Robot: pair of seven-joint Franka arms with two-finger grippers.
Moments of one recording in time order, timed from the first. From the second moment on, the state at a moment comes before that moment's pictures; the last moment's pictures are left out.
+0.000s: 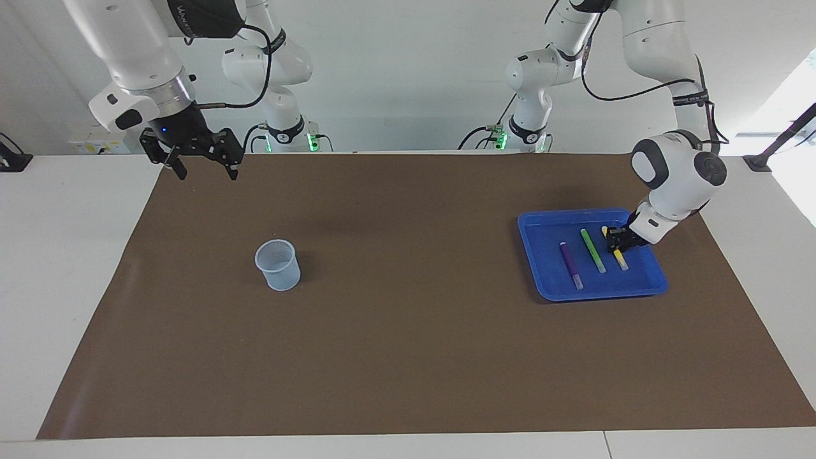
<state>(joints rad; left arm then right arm) 0.20 0.18 -0.03 -2.19 -0.02 2.27 0.27 0.05 0.00 -0.01 -1.56 0.00 1.56 0.07</state>
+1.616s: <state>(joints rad) 0.03 0.16 -0.07 -1.67 -0.27 1.59 -0.47 0.05 0.00 0.09 -1.56 0.09 1.57 0.19</state>
